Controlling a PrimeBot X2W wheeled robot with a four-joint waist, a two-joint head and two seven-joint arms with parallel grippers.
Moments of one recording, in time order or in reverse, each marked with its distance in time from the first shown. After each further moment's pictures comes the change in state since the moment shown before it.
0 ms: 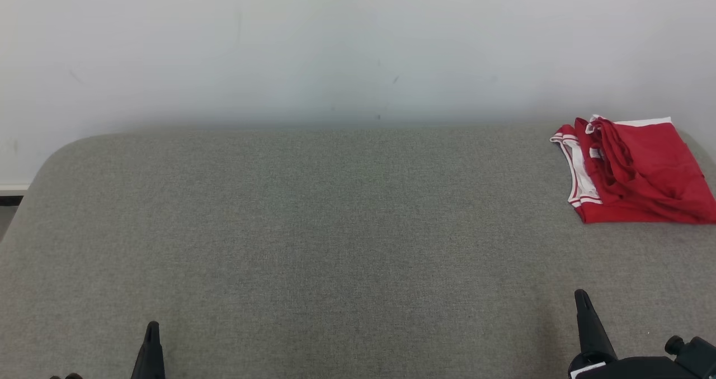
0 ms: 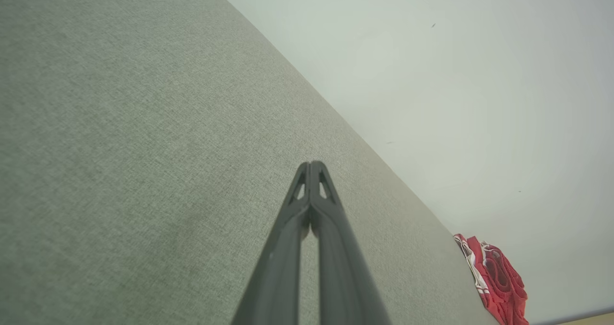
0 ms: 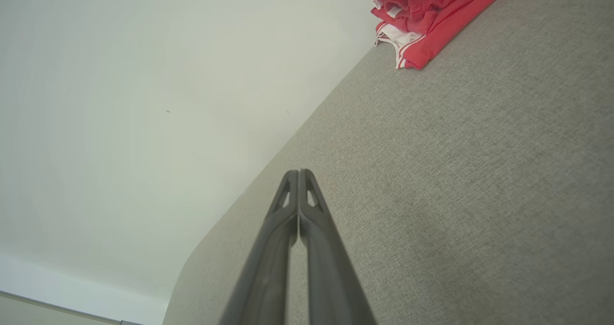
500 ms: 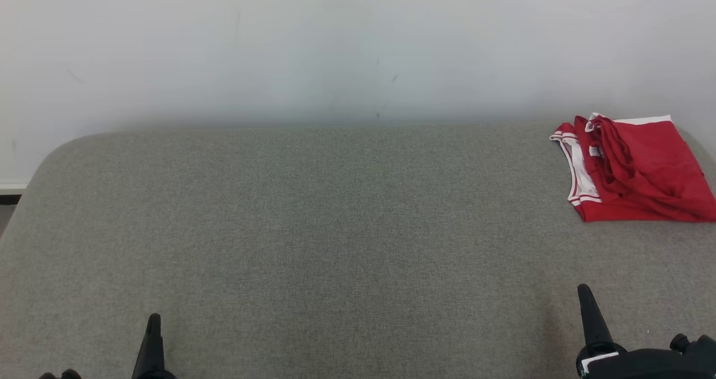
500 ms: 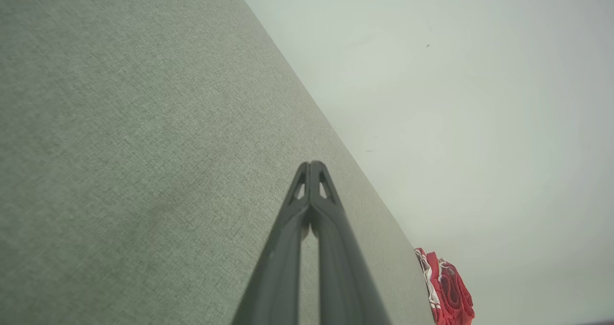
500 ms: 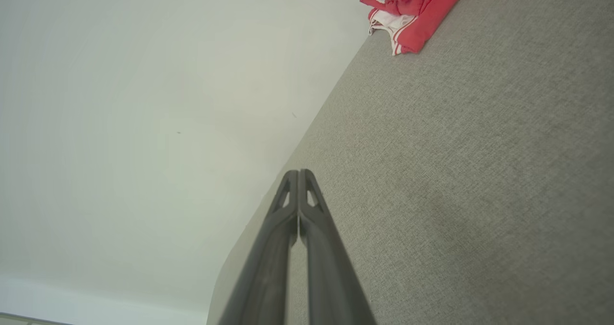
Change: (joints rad) left arm -0.027 -0.008 0.011 0.003 -0.158 -0.001 0.041; right arm -0.026 0.000 -0.016 0.014 0.153 0.000 0.033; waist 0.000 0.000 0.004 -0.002
